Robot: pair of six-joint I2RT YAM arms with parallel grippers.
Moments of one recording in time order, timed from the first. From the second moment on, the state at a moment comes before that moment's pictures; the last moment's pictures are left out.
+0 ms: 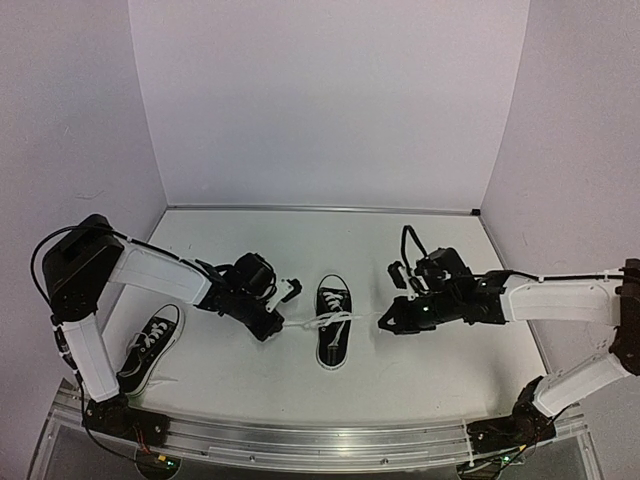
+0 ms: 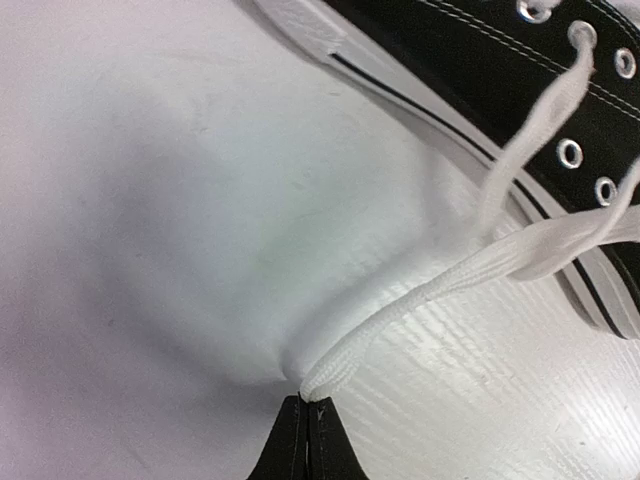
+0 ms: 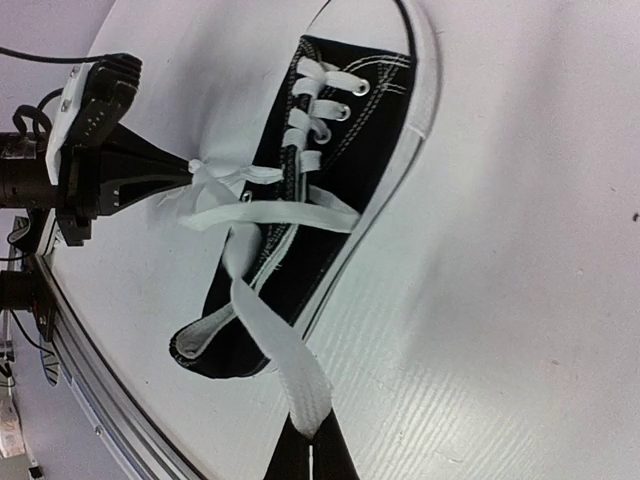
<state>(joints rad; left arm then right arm) -0.84 1.82 0.96 -0.16 0.10 0.02 0.77 1.38 0.75 -0.21 -0.21 0.56</state>
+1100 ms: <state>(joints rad) -0.63 1.59 0.90 -0.30 -0.14 -0.42 0.71 1.07 0.53 -0.74 0.45 1.37</state>
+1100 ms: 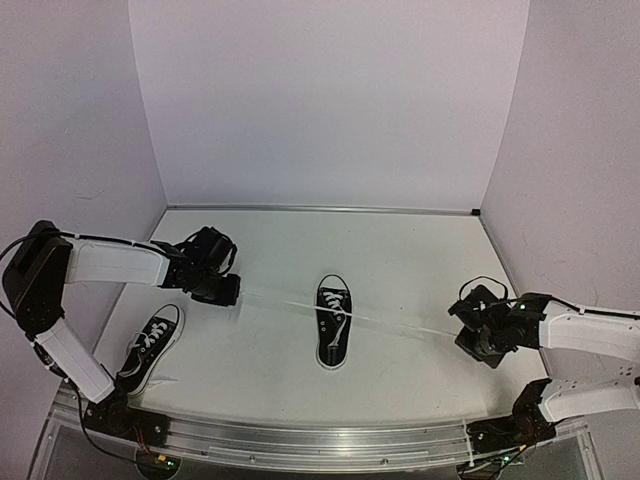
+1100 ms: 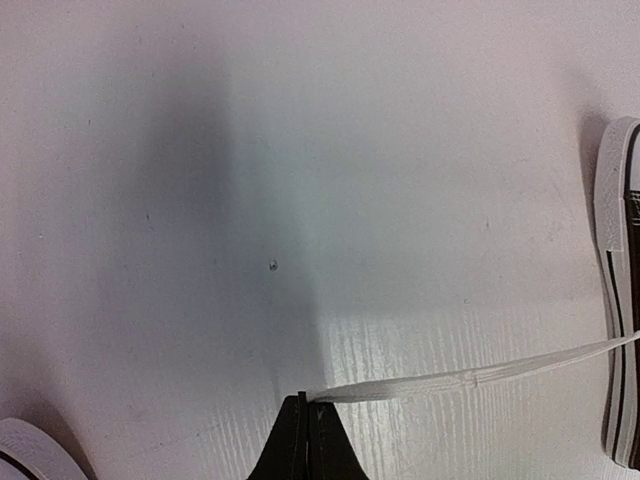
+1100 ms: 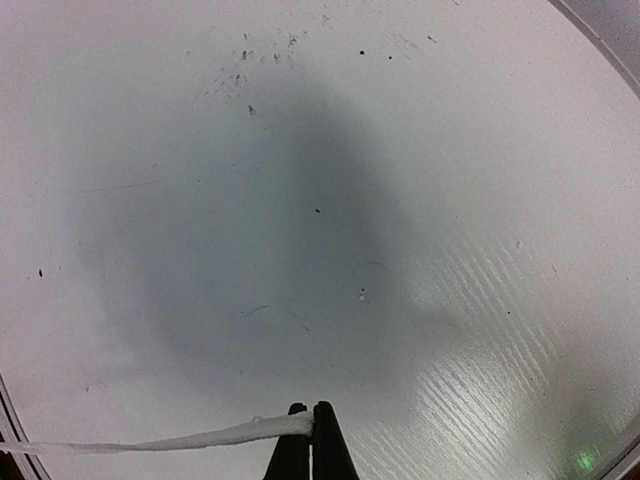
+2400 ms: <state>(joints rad) -0.62 1.61 0.92 -0.36 -0.03 -0.32 0.70 1.32 0.64 -0.50 0.31 1.06</state>
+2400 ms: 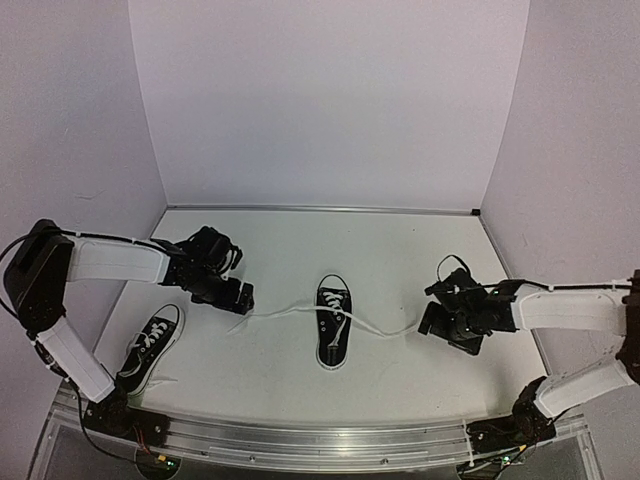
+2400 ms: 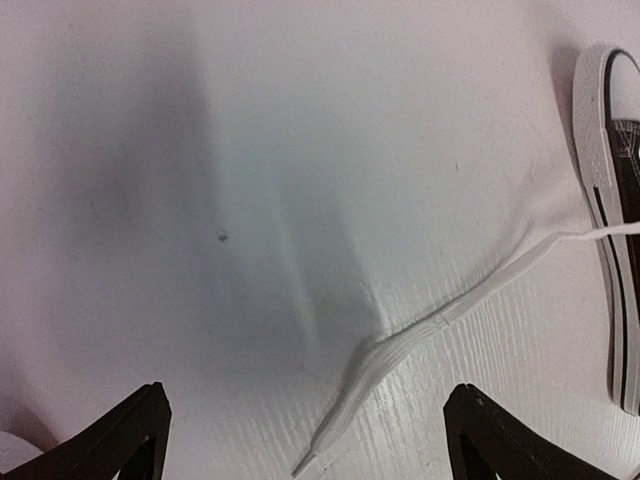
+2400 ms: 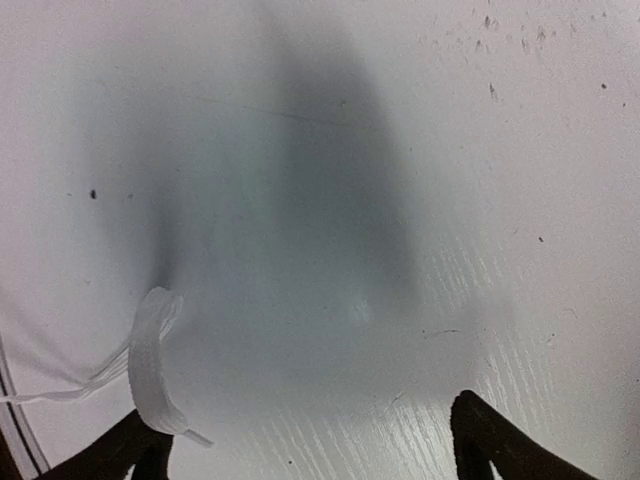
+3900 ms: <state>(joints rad) -0.73 2.06 1.37 -0.43 0.28 0.34 0.70 1.06 0.68 -0.29 -0.03 0.66</state>
